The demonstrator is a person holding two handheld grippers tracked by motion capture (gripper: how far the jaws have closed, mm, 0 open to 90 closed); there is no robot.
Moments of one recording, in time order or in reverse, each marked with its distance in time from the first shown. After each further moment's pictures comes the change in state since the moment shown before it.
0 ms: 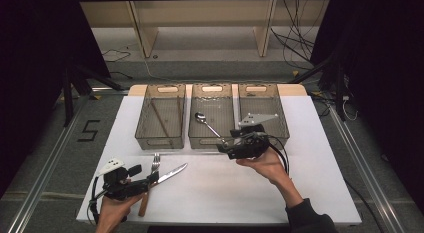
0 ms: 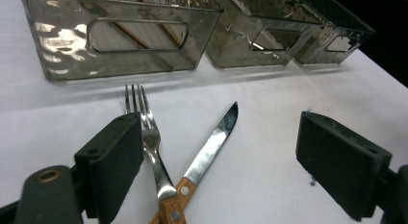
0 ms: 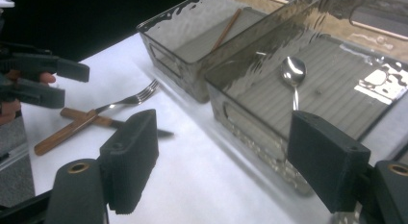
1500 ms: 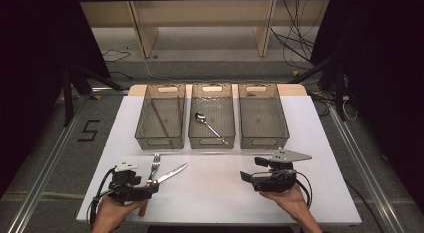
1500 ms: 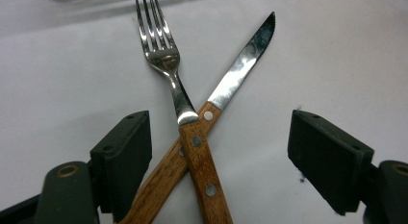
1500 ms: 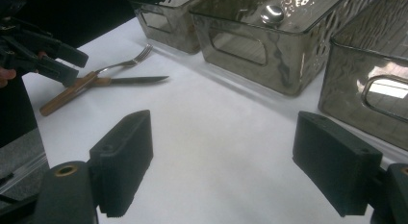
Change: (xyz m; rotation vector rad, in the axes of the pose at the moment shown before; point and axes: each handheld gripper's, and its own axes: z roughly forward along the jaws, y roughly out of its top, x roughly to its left) left arm -0.010 -0.003 0.010 0.329 0.137 0.075; right arm 0.000 -0.101 -0.042 -0.083 -0.032 0.101
